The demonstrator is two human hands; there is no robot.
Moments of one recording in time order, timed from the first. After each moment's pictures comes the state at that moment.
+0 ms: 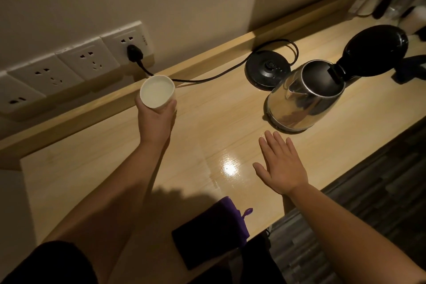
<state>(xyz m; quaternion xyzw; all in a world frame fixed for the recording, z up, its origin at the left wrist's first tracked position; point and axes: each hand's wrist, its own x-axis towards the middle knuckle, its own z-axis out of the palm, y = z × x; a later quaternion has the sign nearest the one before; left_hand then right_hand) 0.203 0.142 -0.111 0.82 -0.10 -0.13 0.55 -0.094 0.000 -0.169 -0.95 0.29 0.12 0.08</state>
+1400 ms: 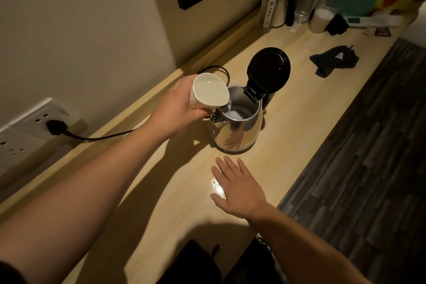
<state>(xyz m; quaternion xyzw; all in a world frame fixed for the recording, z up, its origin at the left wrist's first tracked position) 0.129 -0.042 -0.003 0.73 -0.59 -0.19 0.27 -0.100 -0.005 -0.176 -0.95 0.28 0.05 0.11</state>
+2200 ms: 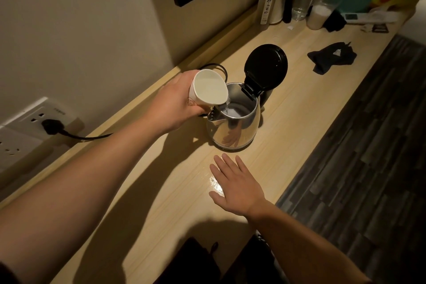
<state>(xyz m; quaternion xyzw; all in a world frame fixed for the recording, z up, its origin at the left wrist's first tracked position) 0.137 -0.049 -0.004 0.73 -0.63 -0.15 0.23 -0.100 -0.006 -0.178 -0.95 0.28 0.06 0.11</state>
